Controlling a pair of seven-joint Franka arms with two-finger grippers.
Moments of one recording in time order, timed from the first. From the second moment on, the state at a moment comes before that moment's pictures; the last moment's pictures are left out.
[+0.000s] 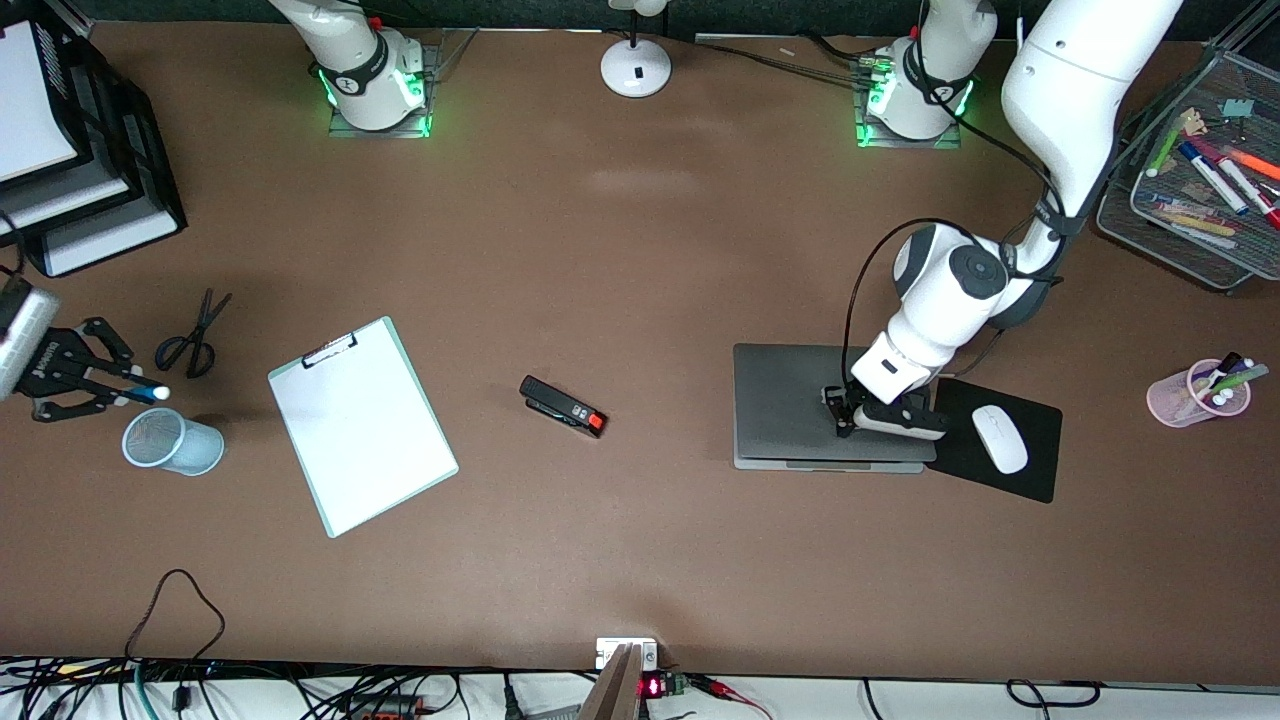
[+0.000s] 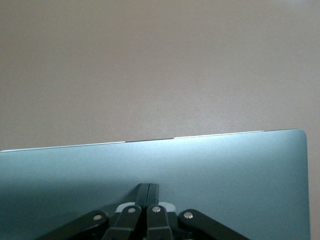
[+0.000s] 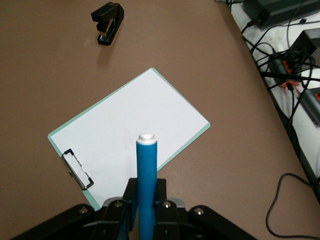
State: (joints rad) left arm 0.02 0.57 -0.29 -2.04 0.08 2.95 -0.23; right arm -0.30 0.41 -0.07 -1.58 0.63 1.87 -1.99
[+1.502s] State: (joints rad) left arm 0.01 0.67 -0.28 -1.94 0.10 3.03 -0.22; right arm -0.47 0.73 -0.07 -1.49 1.04 1.79 -2.35
